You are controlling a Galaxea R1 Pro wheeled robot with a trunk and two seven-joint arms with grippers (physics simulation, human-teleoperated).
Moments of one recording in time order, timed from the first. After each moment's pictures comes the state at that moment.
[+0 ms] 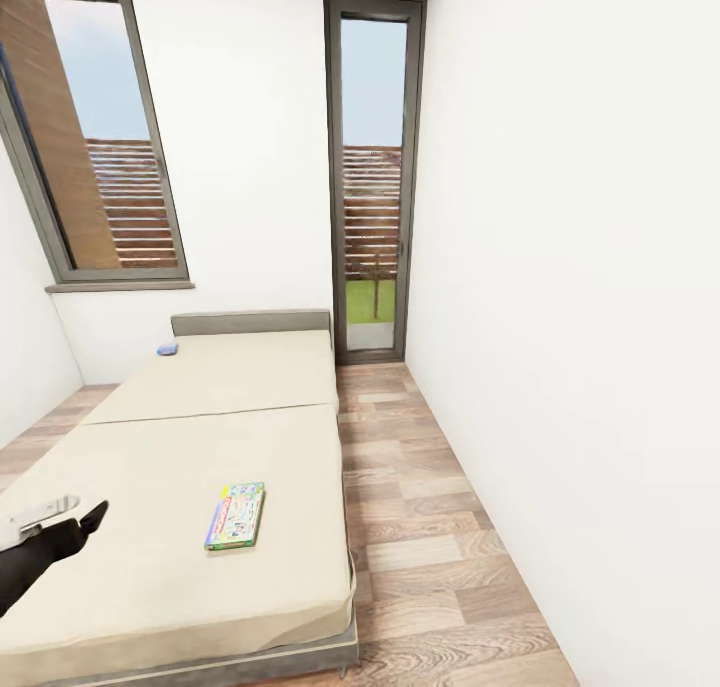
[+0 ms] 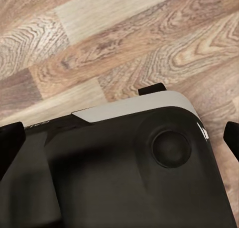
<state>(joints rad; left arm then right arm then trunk) 0.00 0.46 0.23 -1.53 0.67 0.35 0.12 0.00 0.07 -0.12 -0.05 -0.17 -0.34 -0.01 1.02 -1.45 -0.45</state>
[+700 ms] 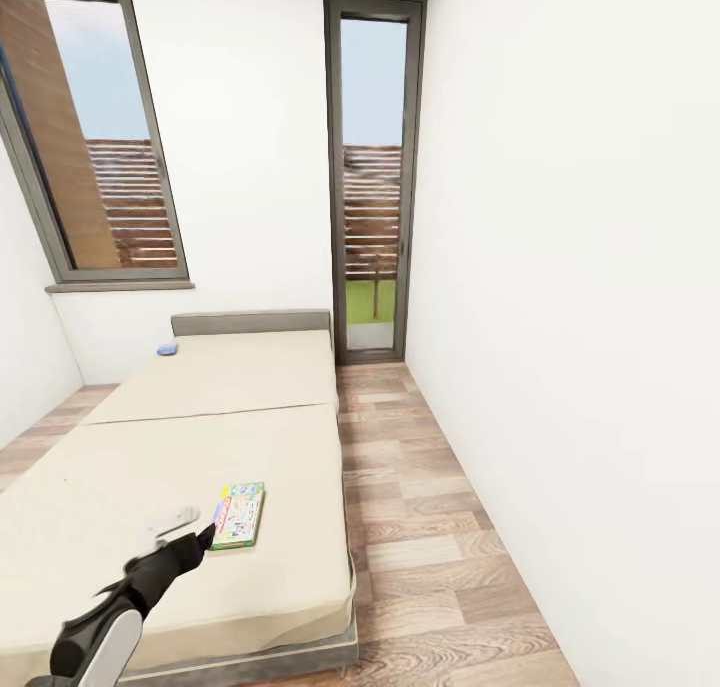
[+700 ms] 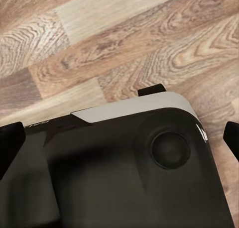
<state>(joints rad) -0.09 0.18 -0.03 -1.53 0.60 0.47 0.34 0.00 0.07 -0.12 -0.05 -0.16 -0.34 -0.01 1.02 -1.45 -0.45</state>
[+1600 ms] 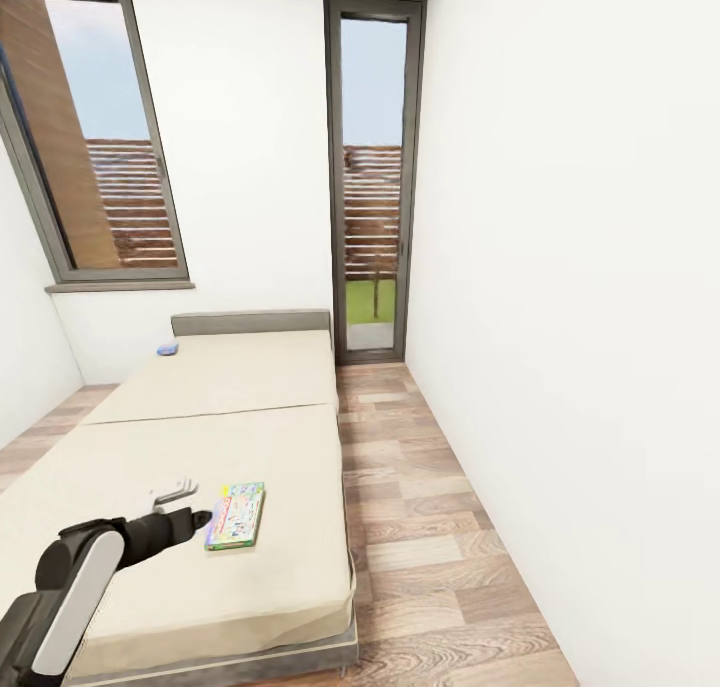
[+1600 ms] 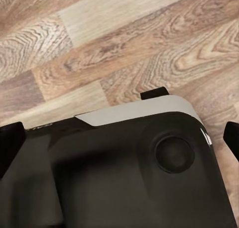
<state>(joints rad) -0.27 0.22 0.08 -1.52 0.61 0.99 0.27 0.00 0.07 -0.12 -0.06 -0.15 -0.34 -0.01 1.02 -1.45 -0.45</state>
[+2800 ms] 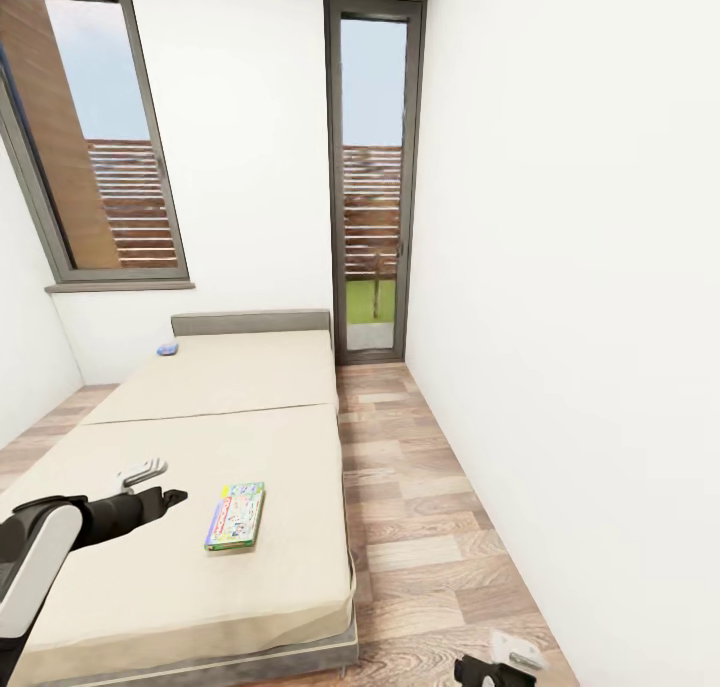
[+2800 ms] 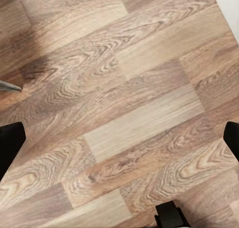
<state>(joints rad) -0.35 0.33 0.16 -1.46 0.72 1.04 0.22 -0.25 0.12 -0.12 -0.70 -0.16 0.39 -0.28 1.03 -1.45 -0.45</state>
